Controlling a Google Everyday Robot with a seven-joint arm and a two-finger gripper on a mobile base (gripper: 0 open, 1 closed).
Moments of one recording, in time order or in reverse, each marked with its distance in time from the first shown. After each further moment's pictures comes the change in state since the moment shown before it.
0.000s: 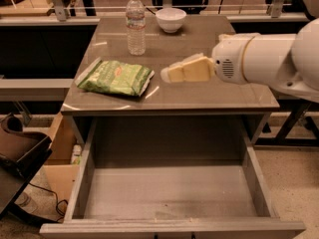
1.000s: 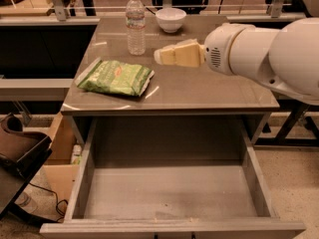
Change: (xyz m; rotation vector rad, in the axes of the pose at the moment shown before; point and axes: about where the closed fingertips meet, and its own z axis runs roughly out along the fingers) arm -0.028 -0.014 0.012 0.153 -0.085 0.049
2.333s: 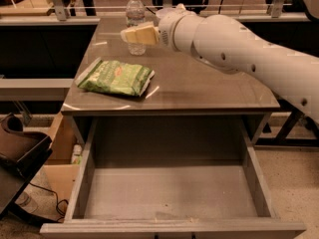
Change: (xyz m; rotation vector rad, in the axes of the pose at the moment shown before) arm -0.036 0.000 0.153 -0.024 -0.156 -0.082
